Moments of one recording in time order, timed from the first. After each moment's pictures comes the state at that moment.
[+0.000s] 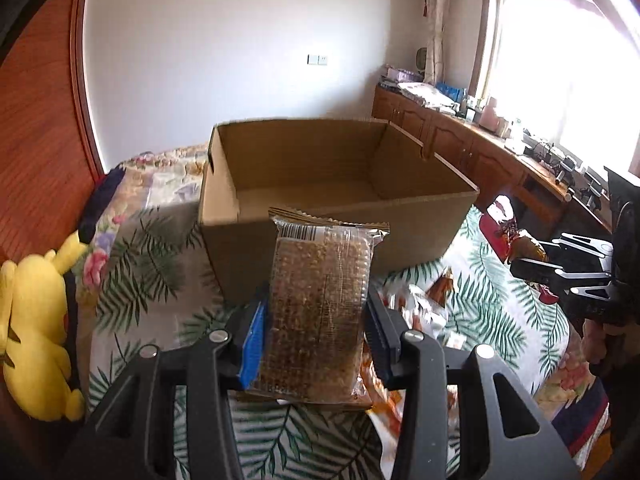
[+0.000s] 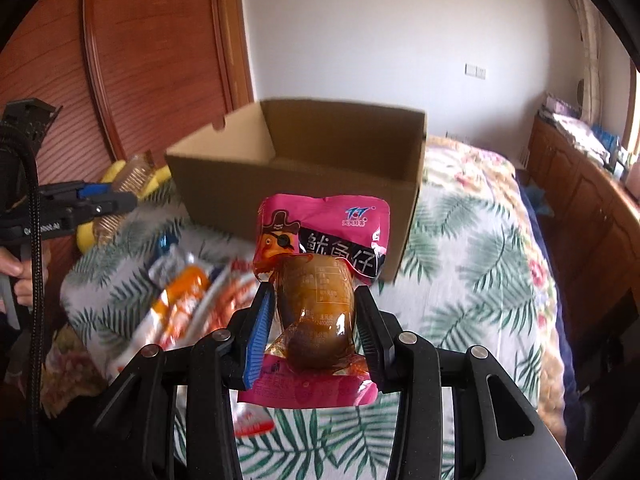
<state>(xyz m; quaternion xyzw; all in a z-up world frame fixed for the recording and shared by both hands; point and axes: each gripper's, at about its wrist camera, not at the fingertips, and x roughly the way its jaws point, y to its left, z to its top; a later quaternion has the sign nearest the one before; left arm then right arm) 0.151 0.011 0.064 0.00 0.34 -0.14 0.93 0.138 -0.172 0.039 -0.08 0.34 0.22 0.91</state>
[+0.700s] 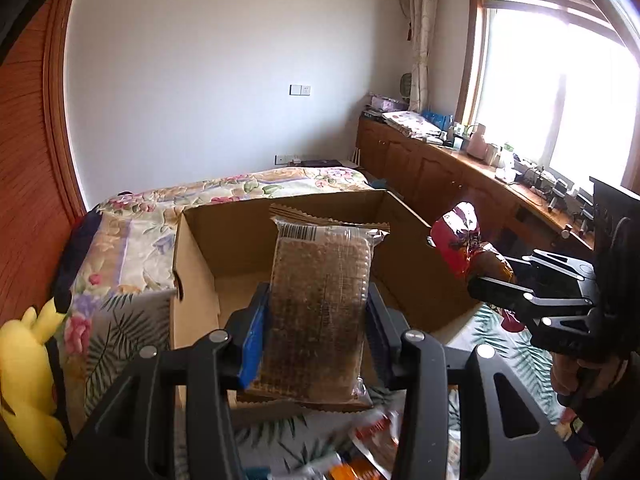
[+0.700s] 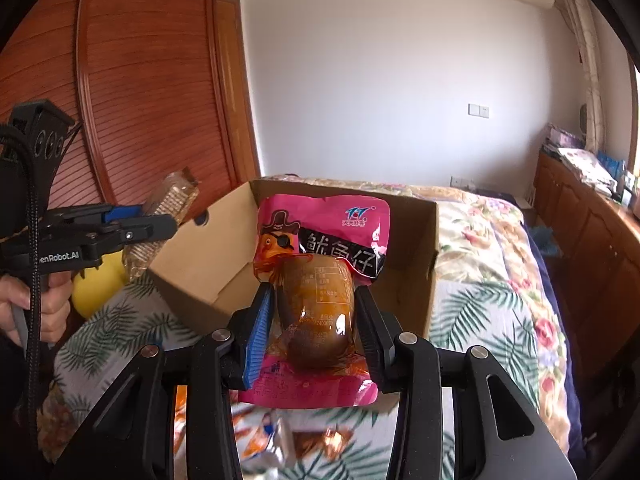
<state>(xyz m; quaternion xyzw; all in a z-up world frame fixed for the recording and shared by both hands) 0.262 -0.002 0.098 0.00 0.30 -0.18 0.94 0.226 -0.148 0.080 -0.06 0.27 0.23 0.93</state>
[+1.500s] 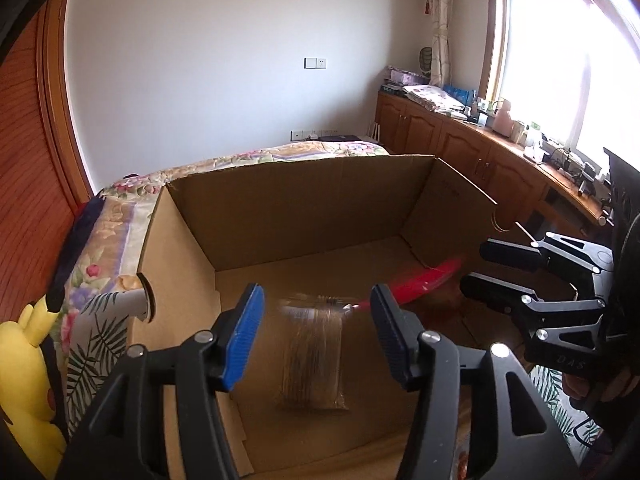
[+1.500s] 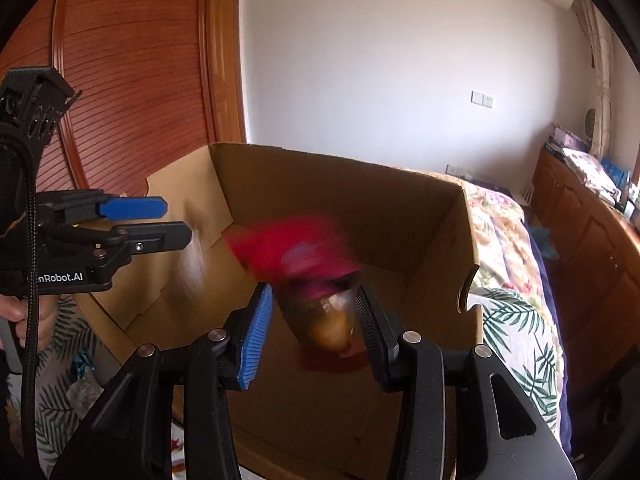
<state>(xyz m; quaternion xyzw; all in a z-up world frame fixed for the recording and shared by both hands) 0.319 -0.025 0.049 0.02 0.34 -0.15 0.93 0.292 -0.117 0.029 -0.10 0.30 0.21 0.92</state>
